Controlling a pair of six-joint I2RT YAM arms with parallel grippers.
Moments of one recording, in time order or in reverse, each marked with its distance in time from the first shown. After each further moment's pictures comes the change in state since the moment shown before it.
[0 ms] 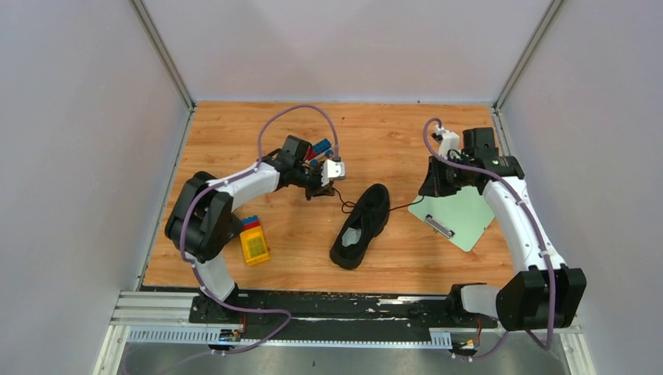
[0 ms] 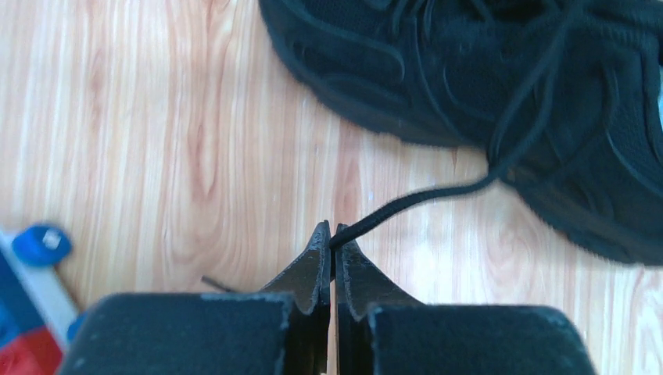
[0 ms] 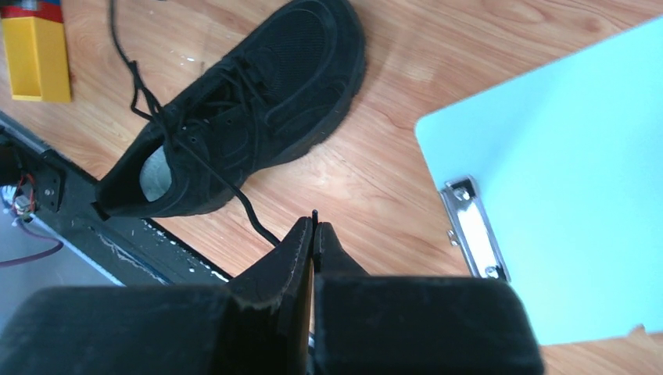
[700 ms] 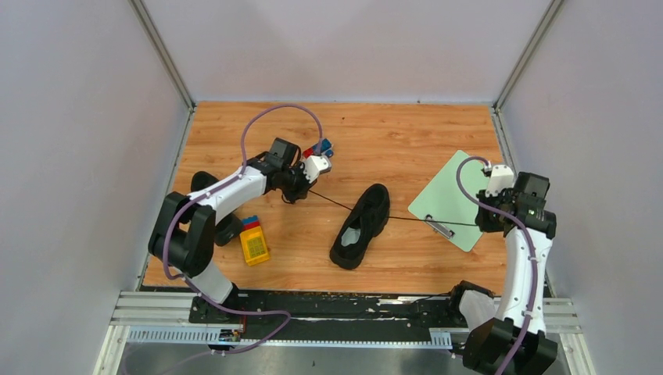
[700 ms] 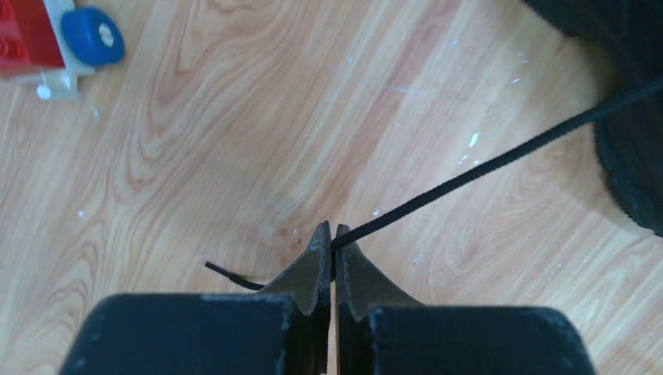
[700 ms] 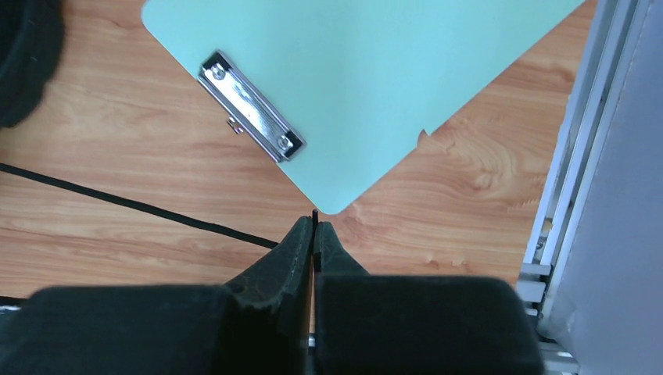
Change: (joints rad) left arm 0.060 -0.192 -0.095 -0.189 -0.406 -0.270; right arm -0.473 -0.344 -0.270 -0.032 0.196 -0.303
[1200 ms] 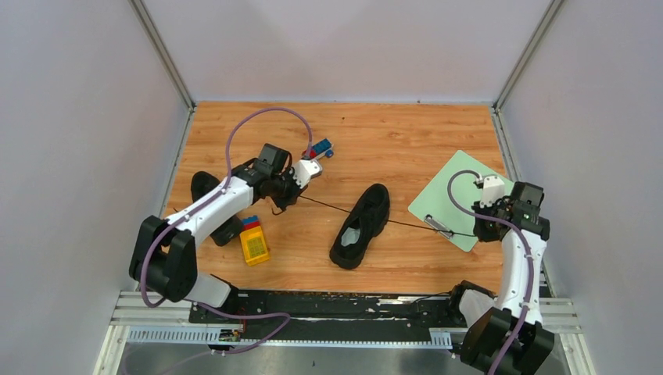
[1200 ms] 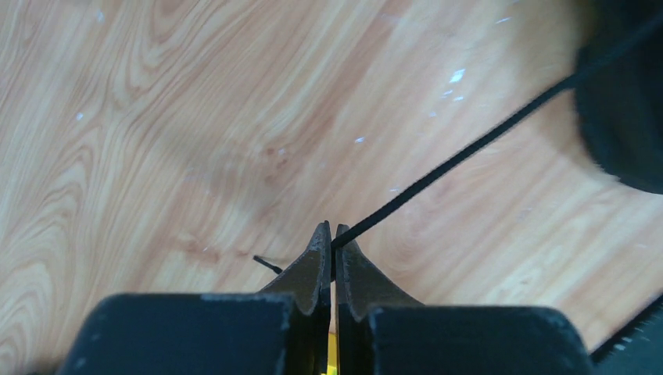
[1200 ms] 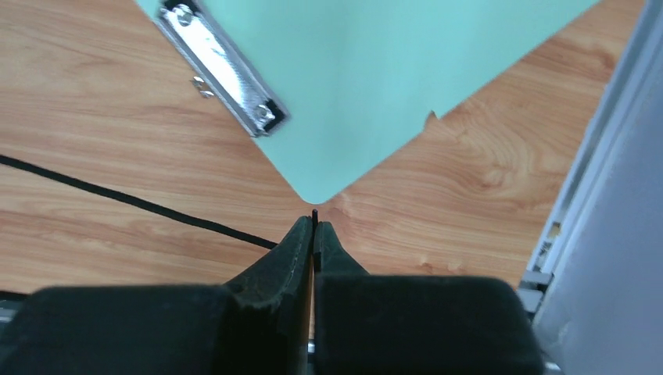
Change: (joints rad) left arm -0.006 -0.156 -0.074 -0.109 -0.152 -0.066; right arm -0.043 -0.016 -0.182 0.083 0.056 -0.167
